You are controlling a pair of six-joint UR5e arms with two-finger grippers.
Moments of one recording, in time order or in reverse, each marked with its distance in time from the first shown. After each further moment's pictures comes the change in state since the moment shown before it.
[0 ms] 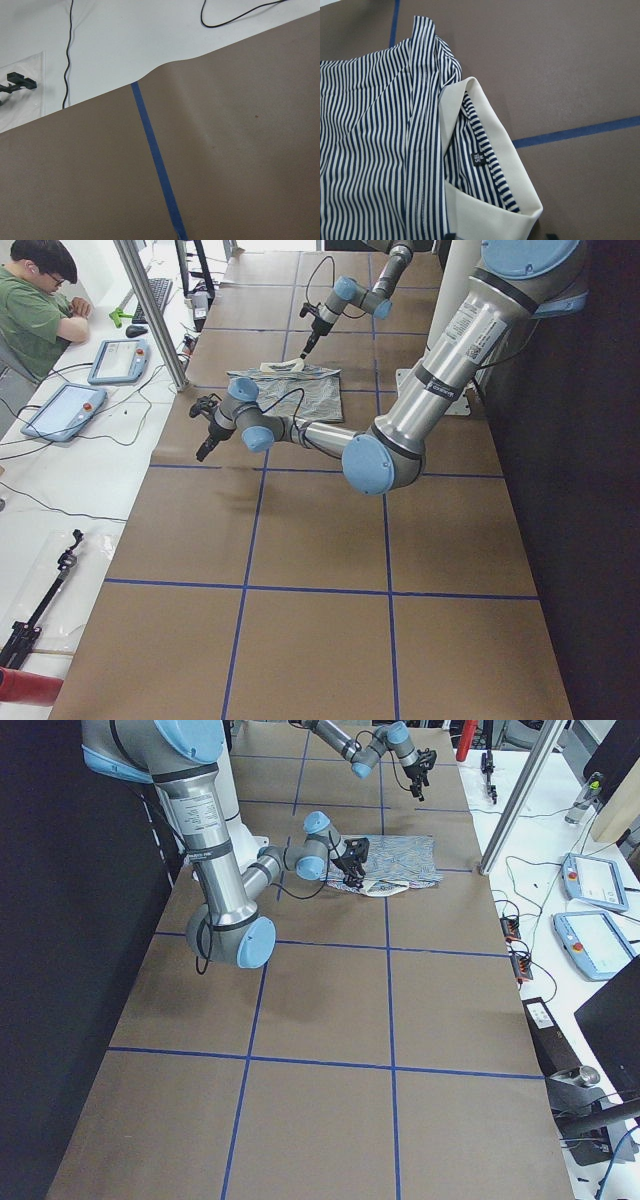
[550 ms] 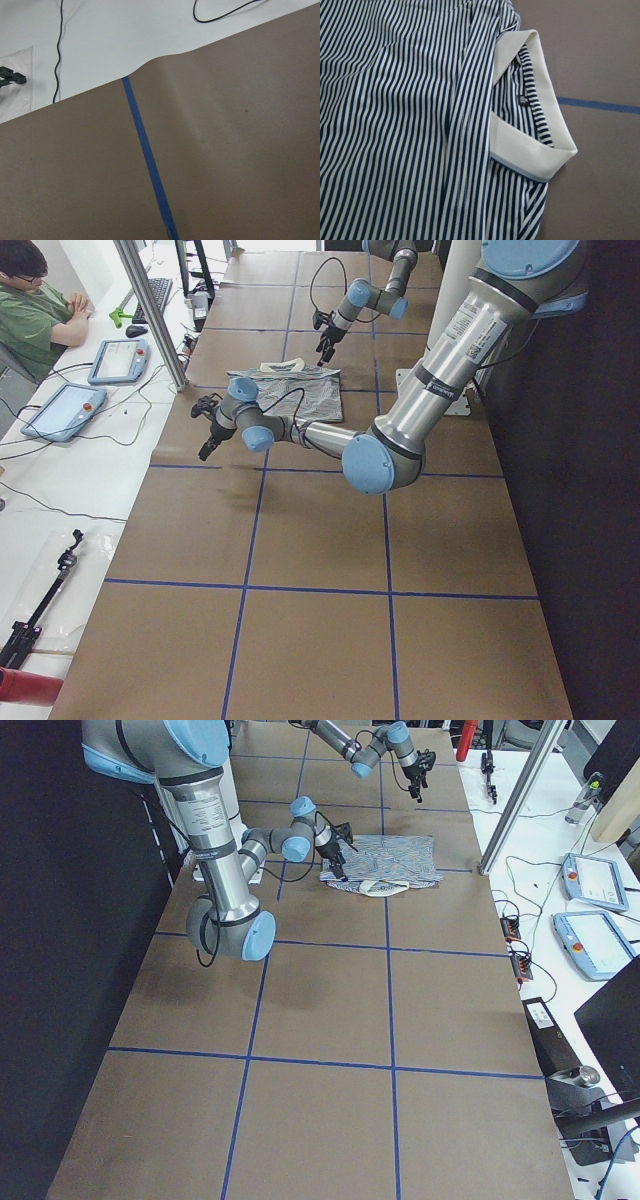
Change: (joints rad) left arm 0.000 0.000 -0.001 -0.001 -0.042 -0.001; right arm -0.137 0.058 0.042 -0.209 -0.104 -0.256
